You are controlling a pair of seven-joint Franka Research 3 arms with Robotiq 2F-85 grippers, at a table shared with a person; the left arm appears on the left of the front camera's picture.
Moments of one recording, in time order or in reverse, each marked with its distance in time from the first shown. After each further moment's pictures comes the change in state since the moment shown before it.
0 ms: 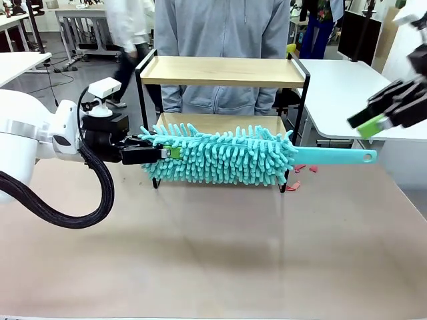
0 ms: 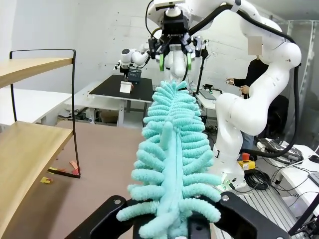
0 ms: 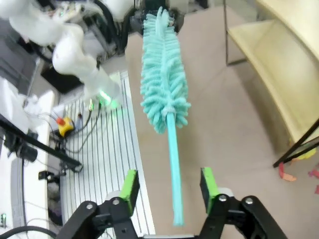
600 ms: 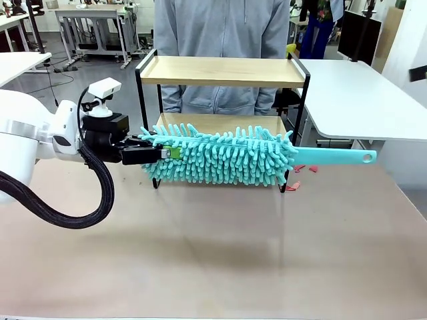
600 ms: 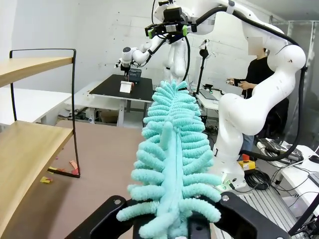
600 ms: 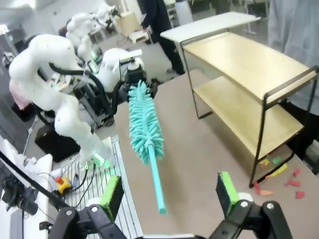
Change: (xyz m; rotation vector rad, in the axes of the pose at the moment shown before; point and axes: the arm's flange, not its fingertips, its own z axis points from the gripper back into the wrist) left arm -0.001 0.000 0.000 0.000 0.000 0.001; right arm -0.044 -0.006 0.088 -0.101 -0.369 -0.094
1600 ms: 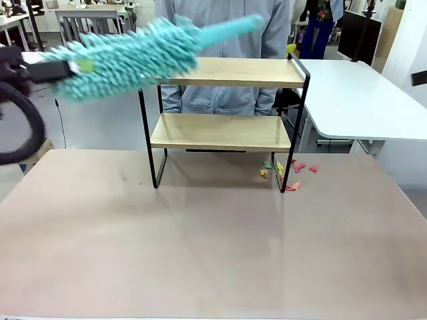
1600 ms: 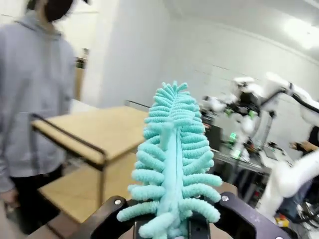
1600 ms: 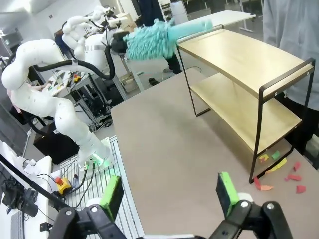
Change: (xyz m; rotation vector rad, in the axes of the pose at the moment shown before) left arm 0.101 -0.022 0.177 0.434 -0.237 0.068; right arm -0.003 0.001 -0.001 -0.007 0.019 -0.016
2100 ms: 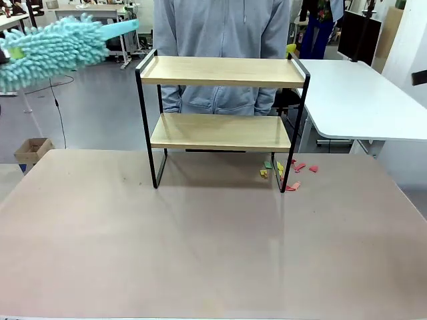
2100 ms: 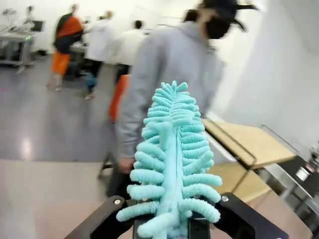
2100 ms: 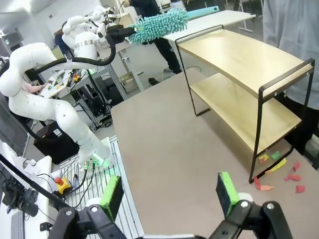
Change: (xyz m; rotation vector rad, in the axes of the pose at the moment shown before) left arm 0.029 0.023 0.117 0.699 -0.085 0.079; right arm 0.001 0.000 0.001 0.001 0.001 0.000
